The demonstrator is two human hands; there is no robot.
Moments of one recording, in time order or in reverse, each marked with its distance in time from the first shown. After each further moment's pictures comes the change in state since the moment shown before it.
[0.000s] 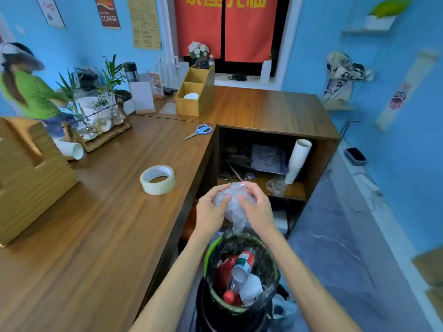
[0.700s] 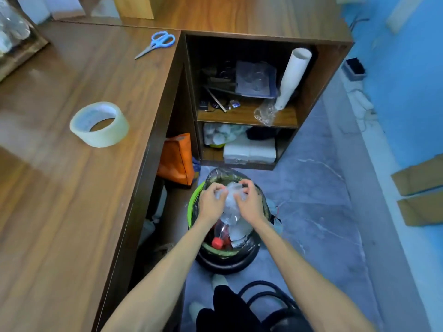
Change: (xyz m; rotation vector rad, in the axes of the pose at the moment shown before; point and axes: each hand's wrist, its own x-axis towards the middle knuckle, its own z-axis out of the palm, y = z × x) left_hand -0.047 -0.190 0.084 0.319 -0.233 -0.437; right_hand -0.050 0.211 0.003 -0.313 0.004 0.489
